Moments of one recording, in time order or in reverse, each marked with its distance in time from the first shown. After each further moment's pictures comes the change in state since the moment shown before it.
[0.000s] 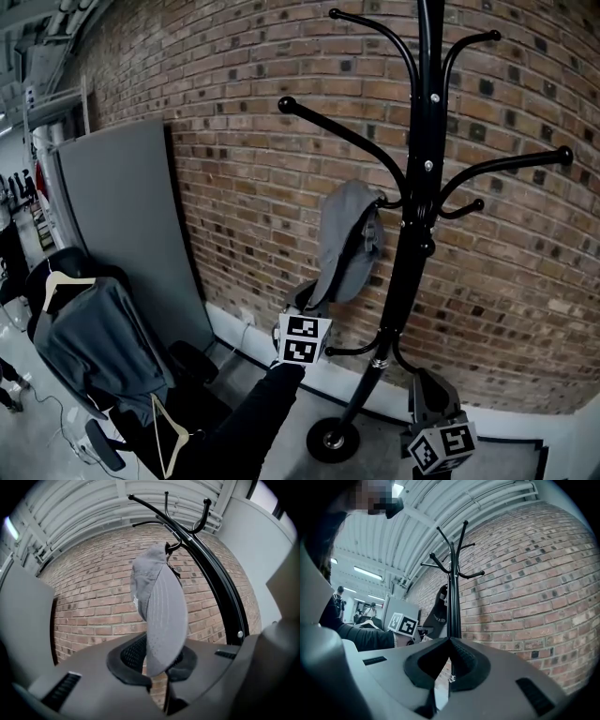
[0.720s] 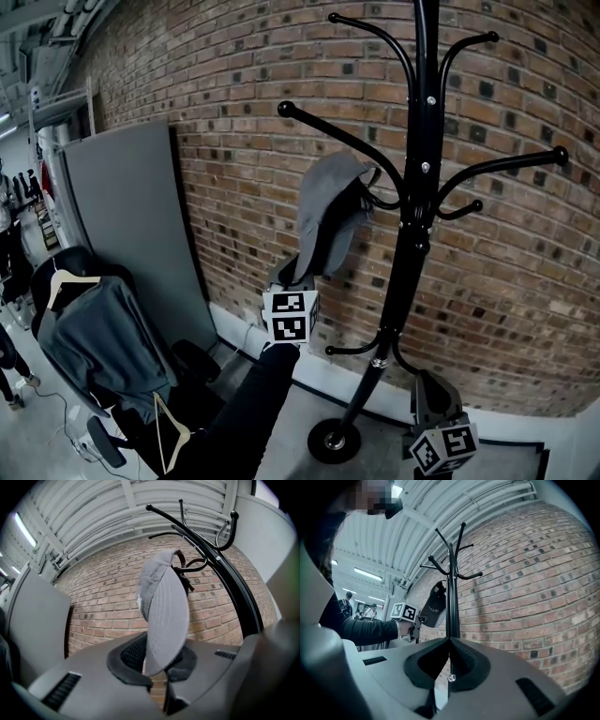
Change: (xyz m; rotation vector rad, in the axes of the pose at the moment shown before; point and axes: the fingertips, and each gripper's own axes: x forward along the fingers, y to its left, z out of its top) left arm -0.008 0.056 0.058 -0.064 -0.091 0.169; right arm -0.007 -0.005 0.001 0.007 -0.006 0.008
